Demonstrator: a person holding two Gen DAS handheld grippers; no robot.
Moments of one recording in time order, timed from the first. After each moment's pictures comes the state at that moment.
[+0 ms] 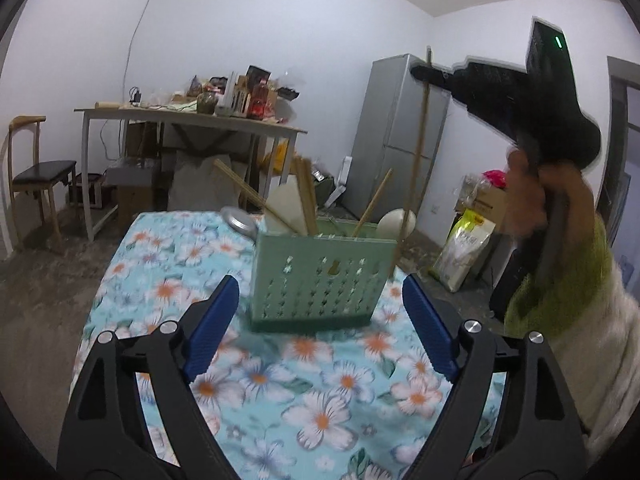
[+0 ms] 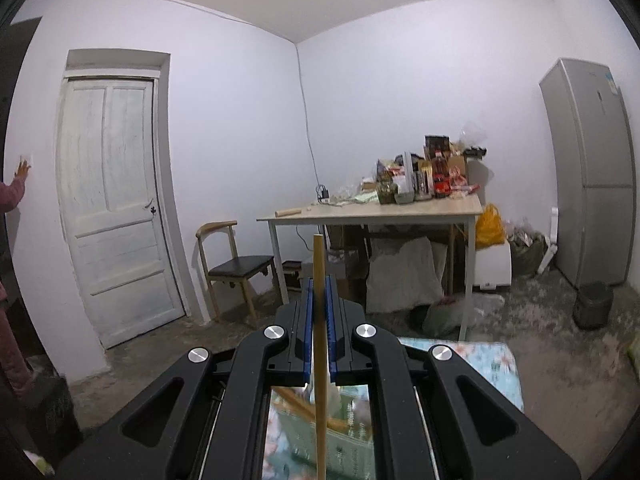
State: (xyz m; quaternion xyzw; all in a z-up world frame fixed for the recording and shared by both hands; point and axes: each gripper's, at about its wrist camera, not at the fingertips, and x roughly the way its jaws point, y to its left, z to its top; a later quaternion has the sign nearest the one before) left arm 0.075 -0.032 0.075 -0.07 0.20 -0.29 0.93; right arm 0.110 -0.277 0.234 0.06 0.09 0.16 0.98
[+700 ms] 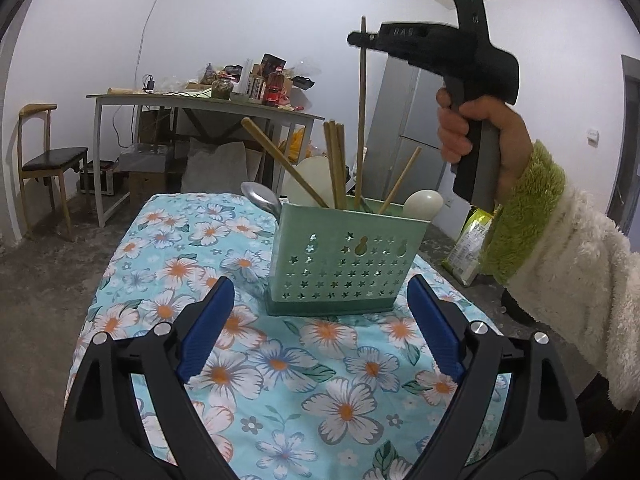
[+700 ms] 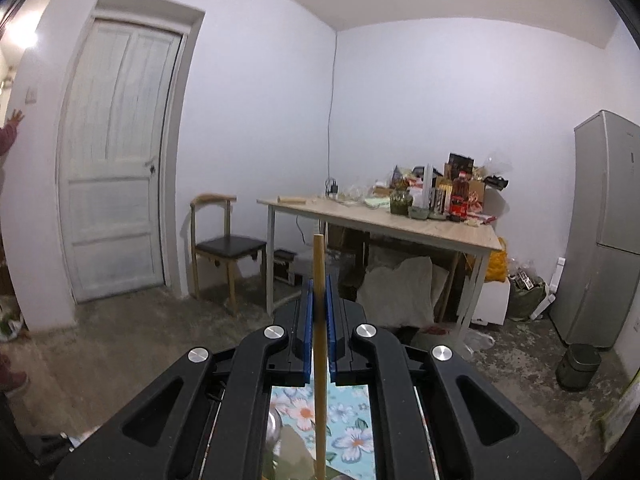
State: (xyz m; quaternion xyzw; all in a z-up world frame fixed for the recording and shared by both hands) left arm 0.090 -0.030 0.059 -0.07 0.22 -0.27 0.94; right arm 0.211 -0.222 0.235 -0.05 0.10 0.16 0.98
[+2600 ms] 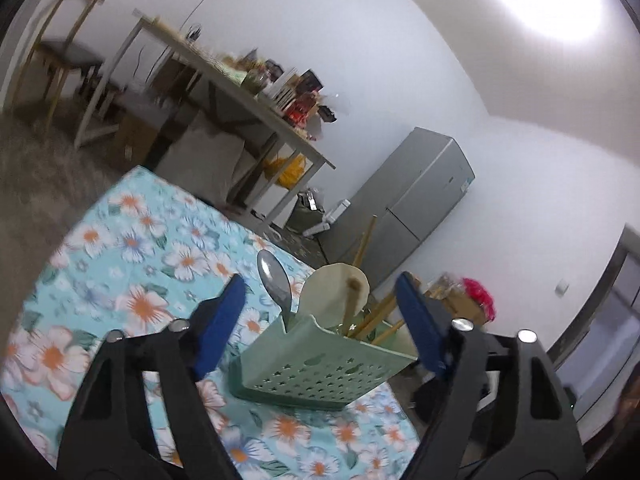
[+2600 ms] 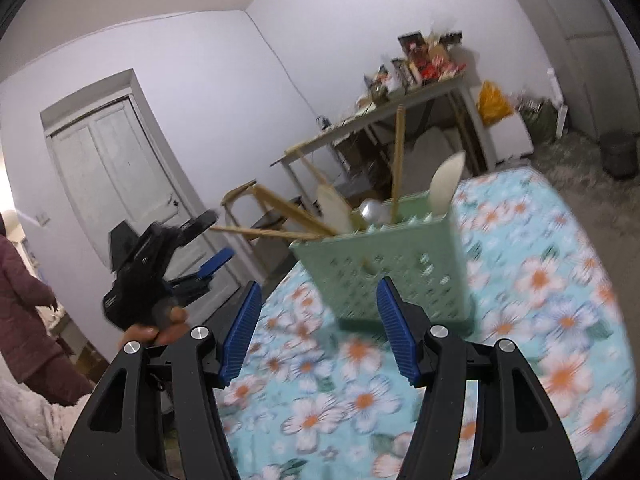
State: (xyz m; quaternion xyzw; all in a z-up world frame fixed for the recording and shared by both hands) left arm 0.206 0.025 0.069 -0.33 0.22 -0.29 0.87; right arm 0.064 -0.309 0.062 0.23 0.22 0.22 0.92
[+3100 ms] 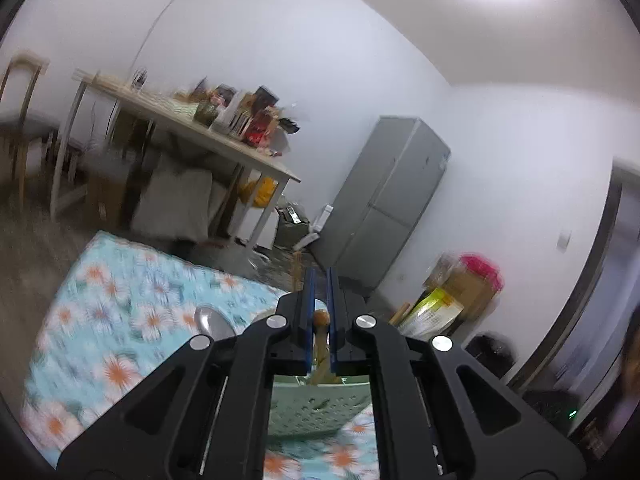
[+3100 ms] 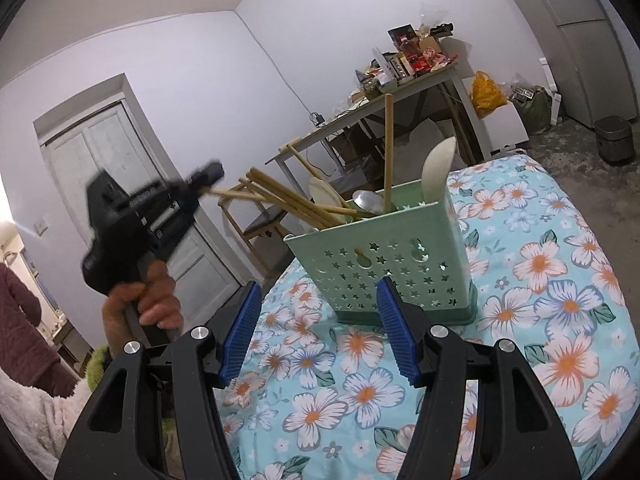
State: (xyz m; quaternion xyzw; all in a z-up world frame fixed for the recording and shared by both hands) left arm 0.194 -0.041 0.143 -0.18 0.15 -0.32 0.92; right arm 0.063 -0.311 0.054 0.24 0.22 0.20 0.92
